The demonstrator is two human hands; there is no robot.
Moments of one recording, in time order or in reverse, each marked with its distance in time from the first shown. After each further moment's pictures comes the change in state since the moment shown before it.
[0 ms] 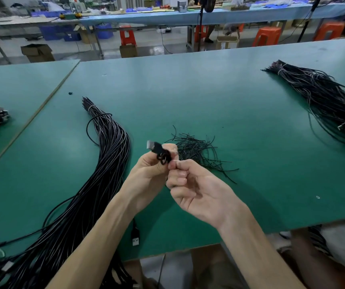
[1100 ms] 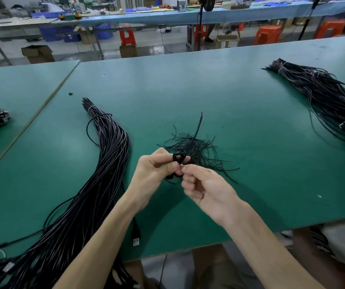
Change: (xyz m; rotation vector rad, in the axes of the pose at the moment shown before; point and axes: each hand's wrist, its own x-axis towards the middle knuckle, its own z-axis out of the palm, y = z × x) left_hand 0.004 -0.009 0.003 0.478 0.202 0.099; right_hand 0.007 -0.007 -0.029 -0.448 0.274 -0.254
